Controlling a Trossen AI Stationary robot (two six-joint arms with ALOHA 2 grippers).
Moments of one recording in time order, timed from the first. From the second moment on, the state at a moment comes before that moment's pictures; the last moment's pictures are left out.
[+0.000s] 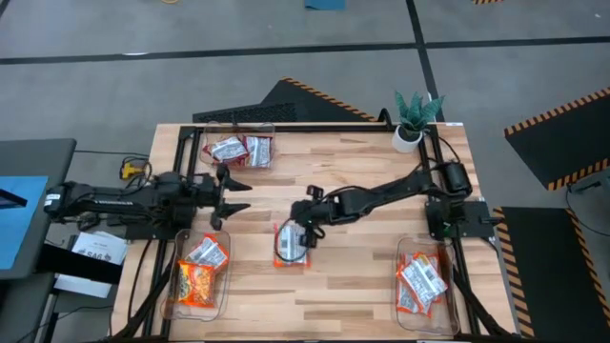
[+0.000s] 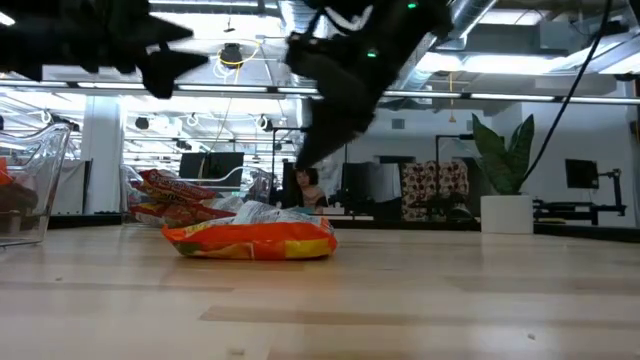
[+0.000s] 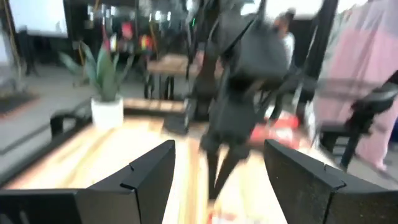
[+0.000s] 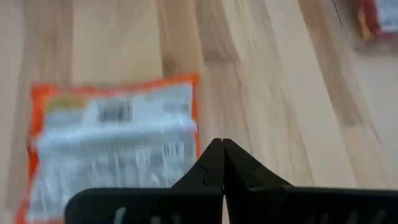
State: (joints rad) left arm 0.08 0.52 0.17 0.48 0.04 -0.10; right arm 0.11 1.94 1.37 -0.32 0.23 0.16
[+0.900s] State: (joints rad) left arm -0.04 1.62 0.69 0.27 0.26 0.37; right arm 0.11 1.50 0.94 -0.20 0.45 0.25
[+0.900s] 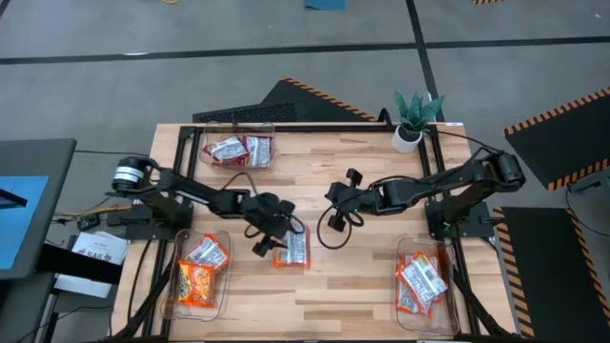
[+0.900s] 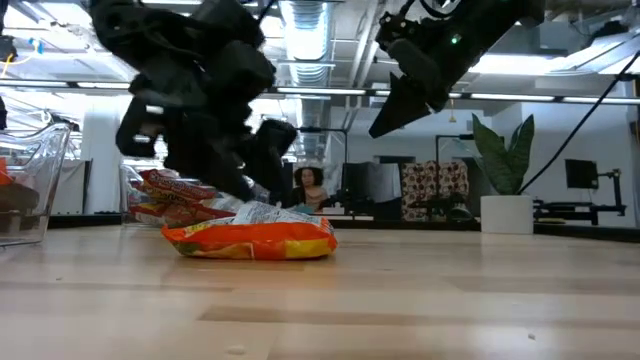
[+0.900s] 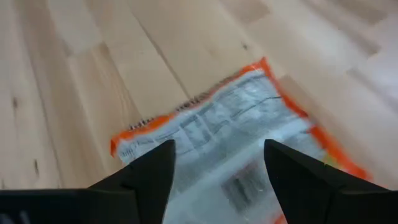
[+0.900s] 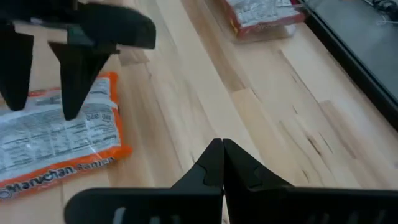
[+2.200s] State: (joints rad) left arm -0.42 0.91 0.87 -0.78 -0.26 -0.05; right arm 0.11 1.51 0.94 -0.11 0.46 0.17
